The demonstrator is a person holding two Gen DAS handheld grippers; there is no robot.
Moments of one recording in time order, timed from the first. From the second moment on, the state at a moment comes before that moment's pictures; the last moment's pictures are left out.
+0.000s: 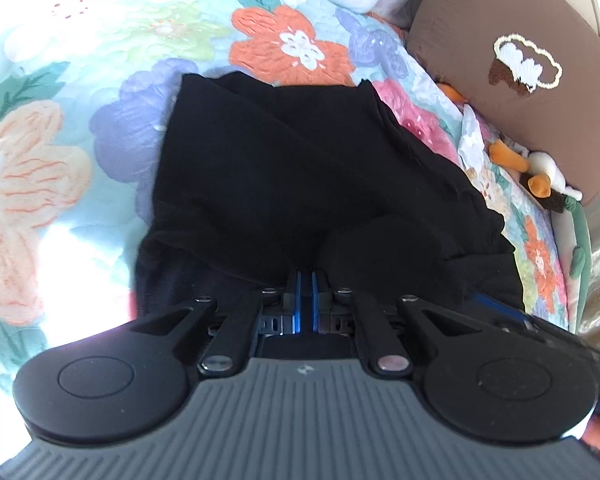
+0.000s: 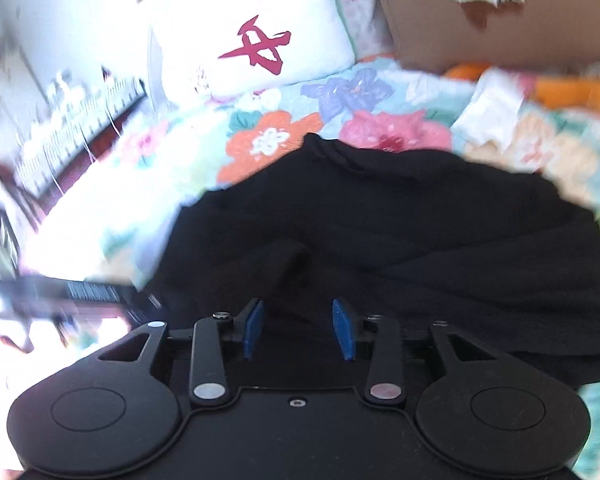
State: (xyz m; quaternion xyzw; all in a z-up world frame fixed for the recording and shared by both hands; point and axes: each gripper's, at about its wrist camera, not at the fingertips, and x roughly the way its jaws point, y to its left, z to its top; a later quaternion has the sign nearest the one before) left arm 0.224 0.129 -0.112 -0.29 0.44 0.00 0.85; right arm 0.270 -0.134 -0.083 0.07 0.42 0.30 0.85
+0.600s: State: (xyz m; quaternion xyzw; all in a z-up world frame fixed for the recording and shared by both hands) left arm 0.215 0.108 -0.093 -0.22 0.45 -0.08 0.86; right arm 0.268 -0.121 -0.071 0.17 0.41 0.28 0.85
